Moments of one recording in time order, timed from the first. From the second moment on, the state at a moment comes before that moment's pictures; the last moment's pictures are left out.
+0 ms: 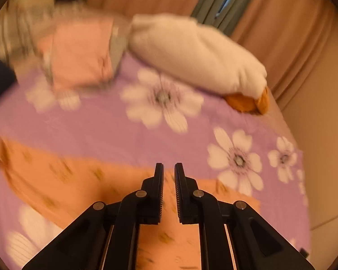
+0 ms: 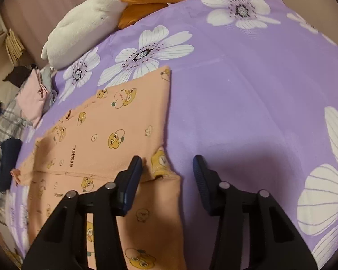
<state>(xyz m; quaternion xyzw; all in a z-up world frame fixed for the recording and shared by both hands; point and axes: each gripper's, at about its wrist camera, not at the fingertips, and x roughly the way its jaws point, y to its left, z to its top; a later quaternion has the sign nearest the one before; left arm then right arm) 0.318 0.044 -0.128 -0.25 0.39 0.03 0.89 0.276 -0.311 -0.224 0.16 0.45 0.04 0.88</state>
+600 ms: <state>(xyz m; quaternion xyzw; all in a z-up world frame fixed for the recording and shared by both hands) 0.214 0.335 -0.236 -0.59 0.33 0.16 0.72 0.281 -0.289 -0.228 0.07 0.45 0.03 0.89</state>
